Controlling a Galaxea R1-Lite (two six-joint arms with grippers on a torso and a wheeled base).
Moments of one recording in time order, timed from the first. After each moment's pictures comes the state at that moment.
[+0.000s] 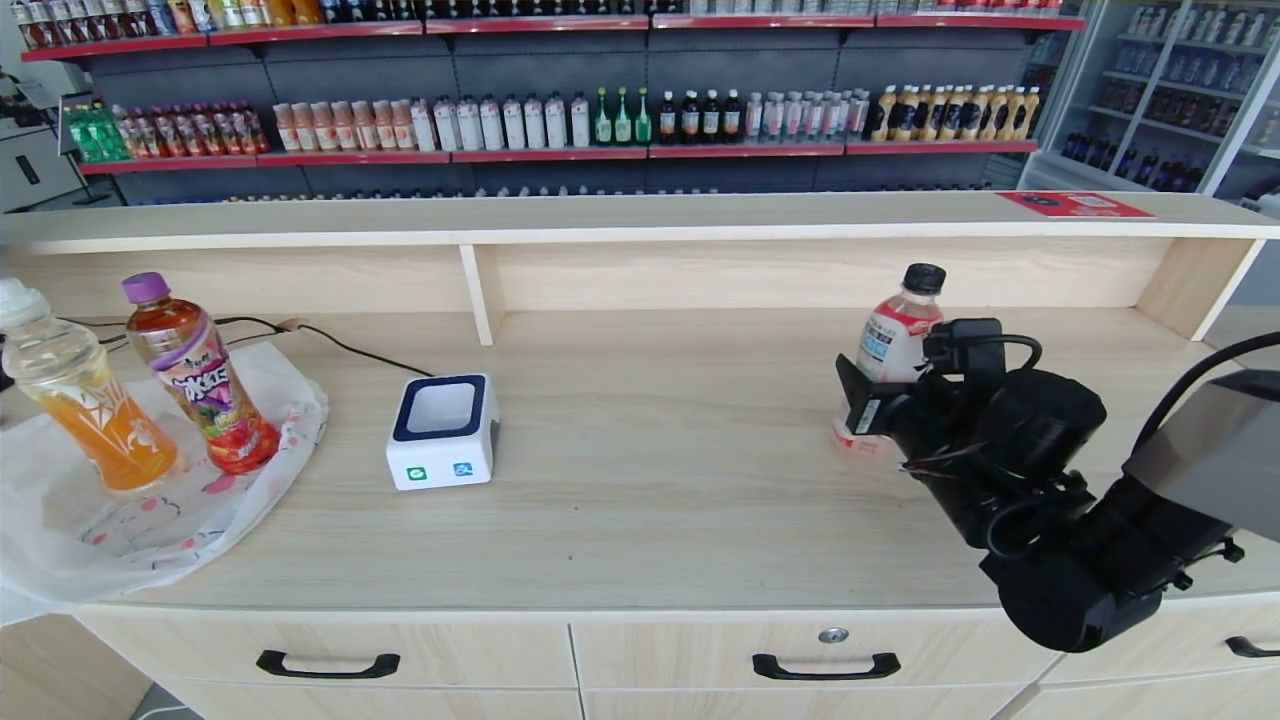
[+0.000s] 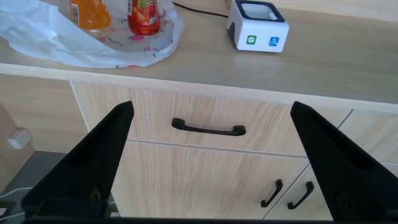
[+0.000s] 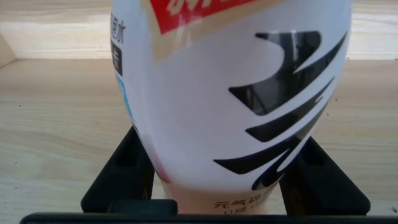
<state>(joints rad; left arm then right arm) 0.00 0.00 0.00 -0.01 0.01 -0.03 0.33 2.09 -0.70 -1.57 -0.25 -0.03</state>
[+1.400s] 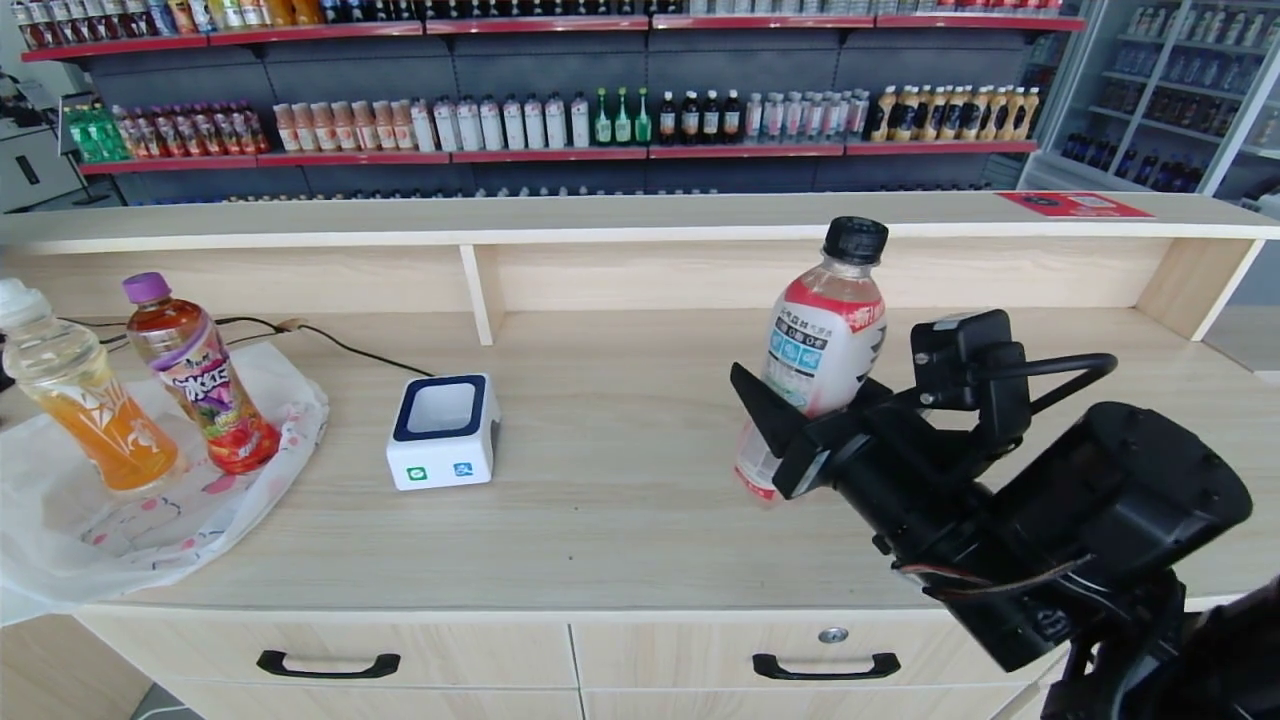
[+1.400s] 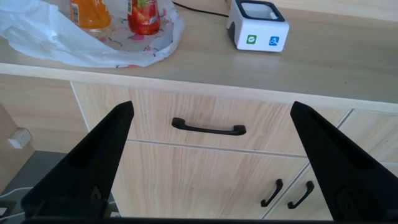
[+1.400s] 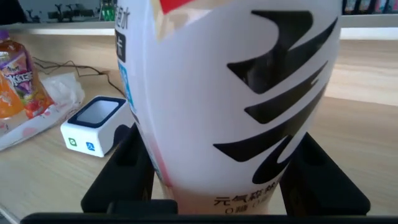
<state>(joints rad) 0.00 0.00 0.00 -0.01 0.01 -0.03 0.76 1.82 -0.54 -1.57 -0.25 -0.04</state>
